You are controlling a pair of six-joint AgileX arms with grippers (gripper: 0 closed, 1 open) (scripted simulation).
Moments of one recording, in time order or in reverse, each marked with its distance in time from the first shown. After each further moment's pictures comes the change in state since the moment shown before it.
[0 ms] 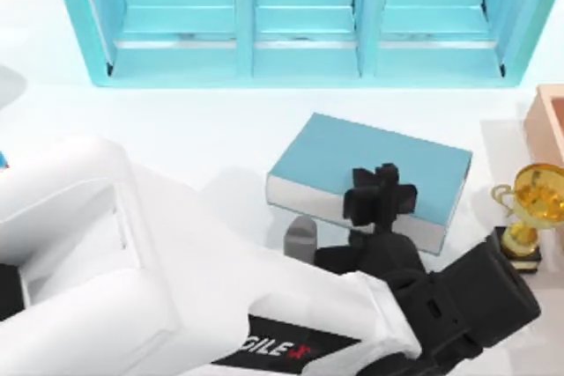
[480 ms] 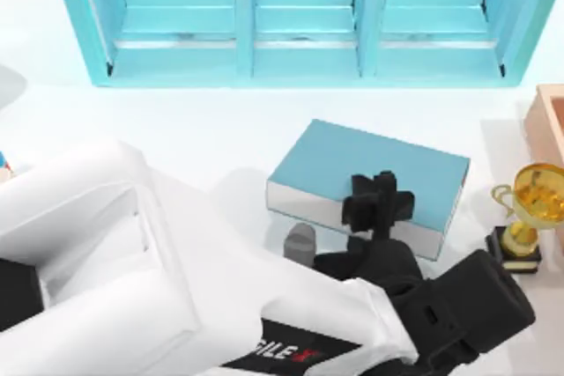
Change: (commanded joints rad) left arm 0.000 0.022 -0.010 0.034 0.001 0.000; right arm 0.000 0.000 0.000 0.000 0.000 0.000
